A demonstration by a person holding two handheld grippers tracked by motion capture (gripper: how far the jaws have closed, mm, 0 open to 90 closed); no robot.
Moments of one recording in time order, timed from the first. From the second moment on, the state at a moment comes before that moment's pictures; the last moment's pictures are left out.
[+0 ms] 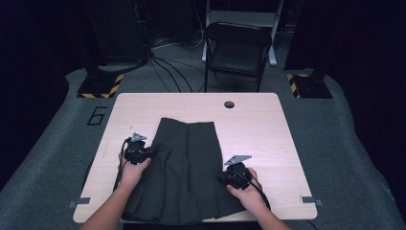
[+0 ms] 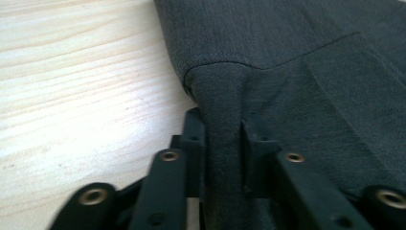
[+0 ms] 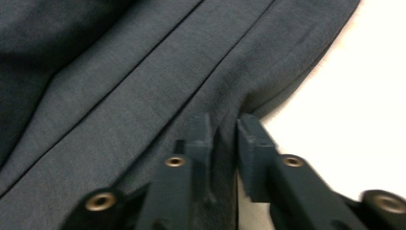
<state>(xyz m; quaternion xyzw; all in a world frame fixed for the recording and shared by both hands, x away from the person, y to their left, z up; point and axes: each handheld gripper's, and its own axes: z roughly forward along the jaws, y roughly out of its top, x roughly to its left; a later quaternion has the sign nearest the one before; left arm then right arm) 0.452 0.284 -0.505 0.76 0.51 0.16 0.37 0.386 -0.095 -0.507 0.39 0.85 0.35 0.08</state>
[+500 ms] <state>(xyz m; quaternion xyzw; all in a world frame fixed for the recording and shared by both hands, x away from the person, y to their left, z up) 0.421 0.303 -0.490 0.72 0.53 0.16 0.41 0.400 -0.080 -0.475 0.39 0.83 0.38 0.11</state>
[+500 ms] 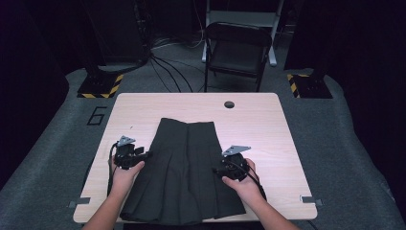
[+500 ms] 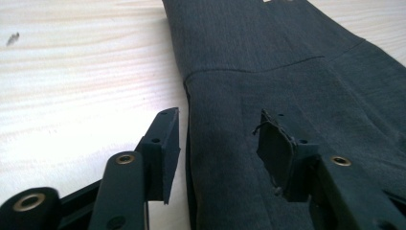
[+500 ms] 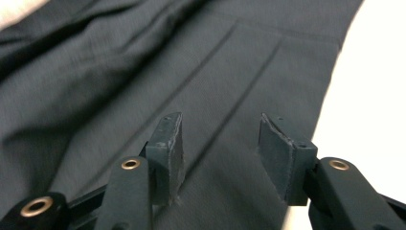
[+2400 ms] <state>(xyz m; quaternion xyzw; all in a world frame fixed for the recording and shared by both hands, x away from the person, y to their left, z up) 0.417 0.292 -0.487 0.75 0.50 0.14 0.41 0.438 0.032 -0.483 0.35 0.85 0.39 0.08</state>
